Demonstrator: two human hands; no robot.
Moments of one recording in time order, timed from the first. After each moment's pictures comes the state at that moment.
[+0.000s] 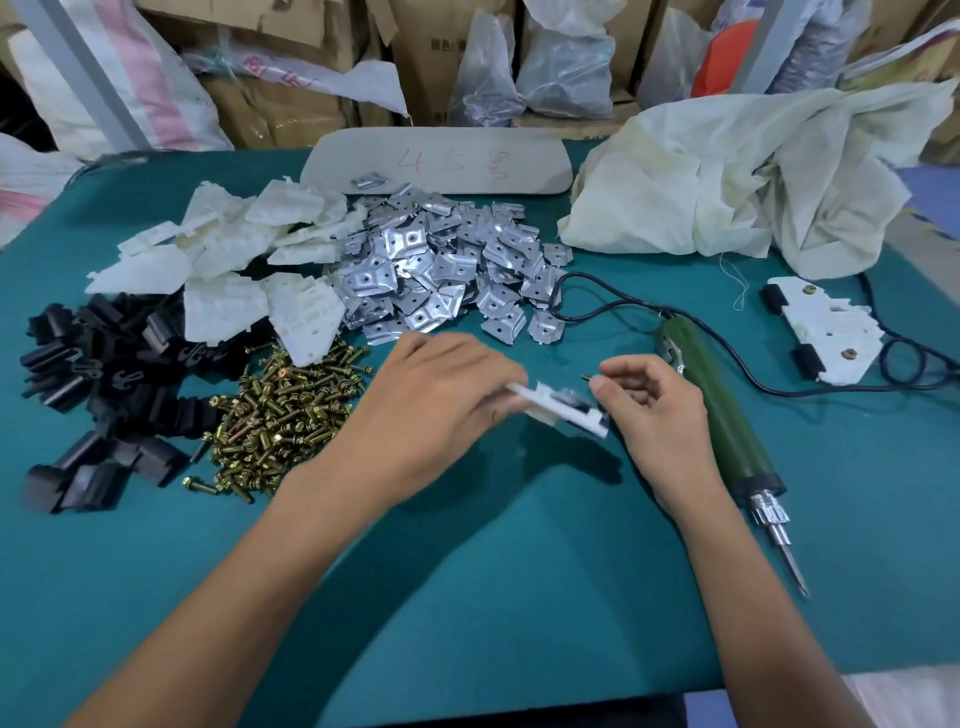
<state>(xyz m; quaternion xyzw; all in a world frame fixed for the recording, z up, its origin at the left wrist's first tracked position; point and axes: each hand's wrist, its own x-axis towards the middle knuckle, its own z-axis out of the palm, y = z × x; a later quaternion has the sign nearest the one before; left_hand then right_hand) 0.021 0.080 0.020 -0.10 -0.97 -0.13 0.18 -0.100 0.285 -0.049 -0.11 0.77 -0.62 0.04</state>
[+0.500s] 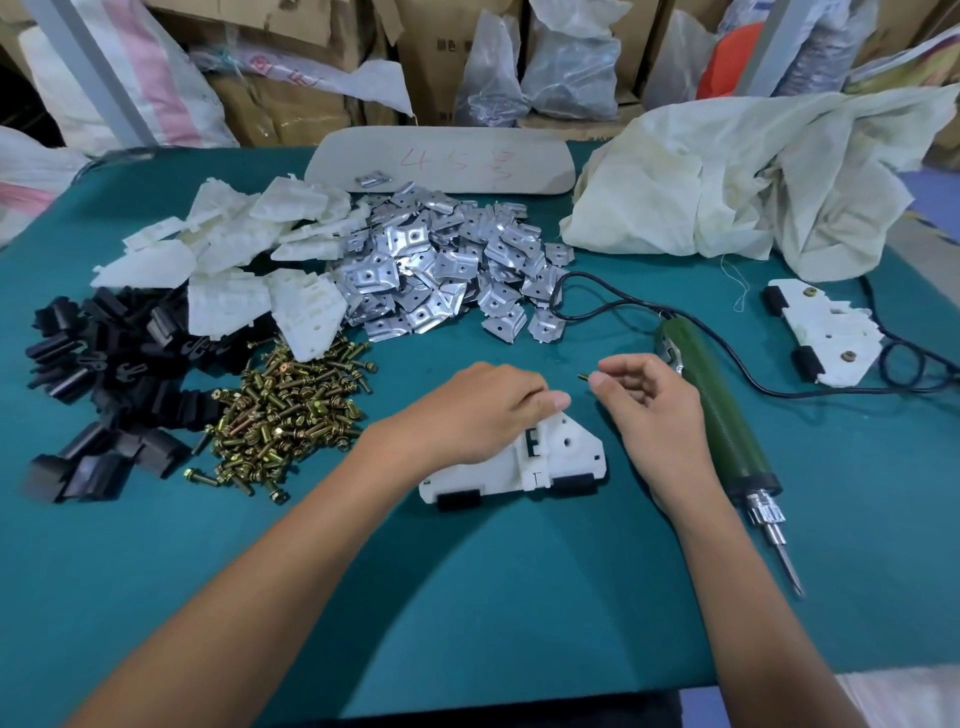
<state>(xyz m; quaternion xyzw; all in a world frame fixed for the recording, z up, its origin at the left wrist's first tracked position) -0.020 0.104 0.009 0.00 -0.96 -0.28 -0.10 -0.100 0.285 -0.051 -0.12 0.77 -0.62 0.04</state>
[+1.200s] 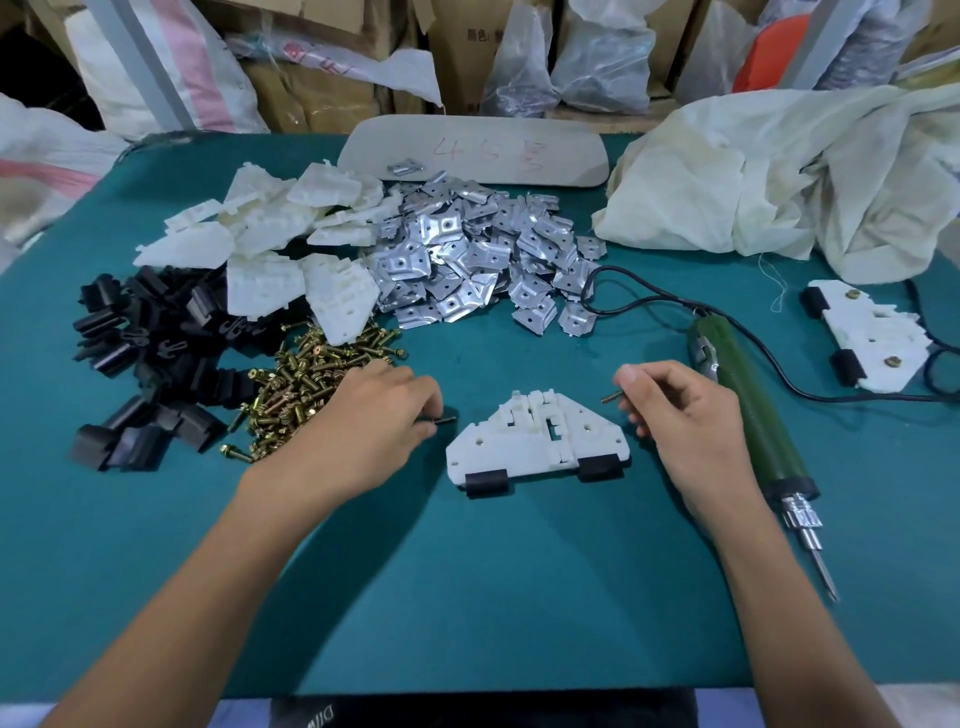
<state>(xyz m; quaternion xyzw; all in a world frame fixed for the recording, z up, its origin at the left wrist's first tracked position) 0.056 0.035 -0.005 0.10 -0.99 -0.11 -0.05 -0.083 0.289 -0.040 -0.18 0.75 -0.63 0.06</state>
